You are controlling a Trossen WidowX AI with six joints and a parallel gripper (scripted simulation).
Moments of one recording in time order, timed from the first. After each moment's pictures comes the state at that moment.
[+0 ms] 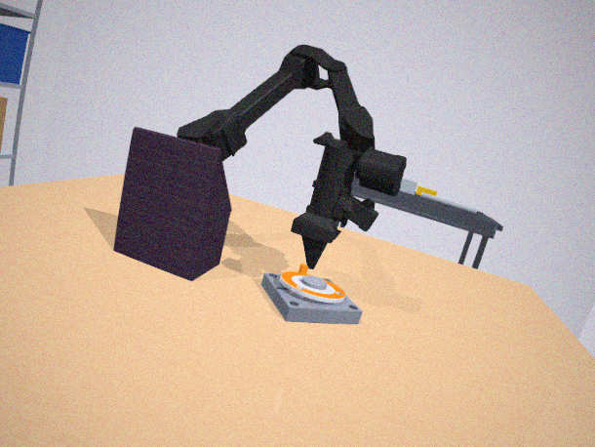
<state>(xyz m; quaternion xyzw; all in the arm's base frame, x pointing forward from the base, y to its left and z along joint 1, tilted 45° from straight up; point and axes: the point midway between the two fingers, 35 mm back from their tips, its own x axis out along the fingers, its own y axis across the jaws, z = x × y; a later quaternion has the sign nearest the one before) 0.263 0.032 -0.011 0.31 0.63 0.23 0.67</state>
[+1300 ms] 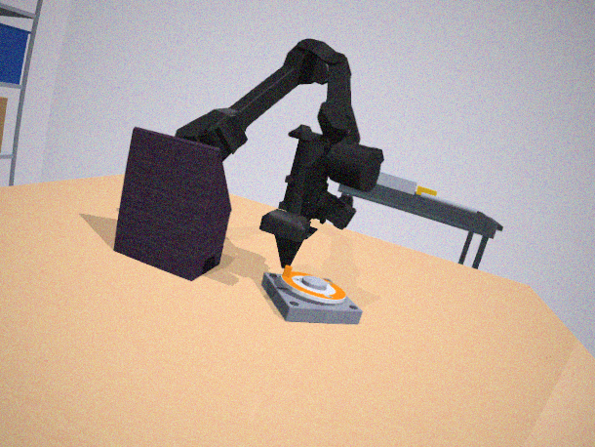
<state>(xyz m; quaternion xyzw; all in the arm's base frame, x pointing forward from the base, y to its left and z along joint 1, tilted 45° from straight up) 0.226 0.004 -0.042 0.31 0.63 0.23 0.67</state>
